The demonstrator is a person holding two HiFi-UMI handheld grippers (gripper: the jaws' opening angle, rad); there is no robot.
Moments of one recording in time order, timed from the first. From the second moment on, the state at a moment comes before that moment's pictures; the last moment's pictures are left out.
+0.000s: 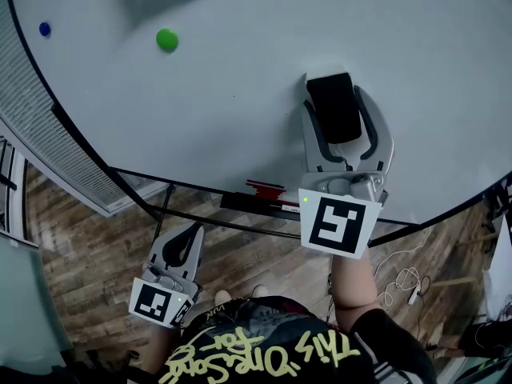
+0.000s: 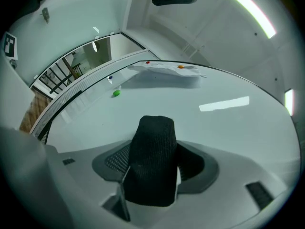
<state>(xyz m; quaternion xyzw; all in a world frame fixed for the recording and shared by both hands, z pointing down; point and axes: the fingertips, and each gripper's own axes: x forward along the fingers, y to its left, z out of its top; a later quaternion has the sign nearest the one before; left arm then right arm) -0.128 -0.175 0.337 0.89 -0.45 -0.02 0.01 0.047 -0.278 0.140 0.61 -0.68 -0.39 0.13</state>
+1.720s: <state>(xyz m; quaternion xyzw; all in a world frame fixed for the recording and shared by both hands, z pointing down) -0.118 -0.168 0.332 0.90 -0.43 0.00 -0.03 0.032 -0.227 0.176 0.59 -0.75 -0.29 0.04</state>
